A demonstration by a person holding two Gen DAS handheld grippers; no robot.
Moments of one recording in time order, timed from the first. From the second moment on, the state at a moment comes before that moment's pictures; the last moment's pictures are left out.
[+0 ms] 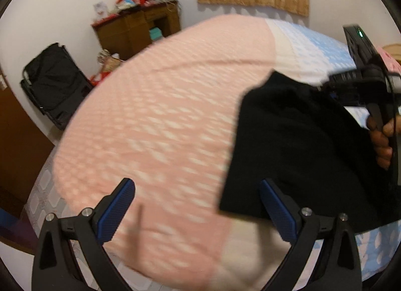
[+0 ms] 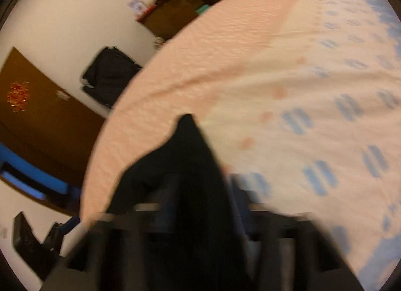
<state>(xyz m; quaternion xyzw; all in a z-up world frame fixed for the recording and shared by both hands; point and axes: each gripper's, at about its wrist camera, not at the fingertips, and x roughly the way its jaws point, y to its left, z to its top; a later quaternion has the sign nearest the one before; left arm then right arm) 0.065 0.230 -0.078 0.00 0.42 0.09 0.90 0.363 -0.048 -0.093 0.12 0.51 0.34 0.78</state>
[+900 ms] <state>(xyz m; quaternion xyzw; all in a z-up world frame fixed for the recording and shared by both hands) 0.033 0.287 -0.050 -0.04 0.35 0.16 0.92 0.129 0.016 -0.053 -0.02 0.38 0.42 0.83</state>
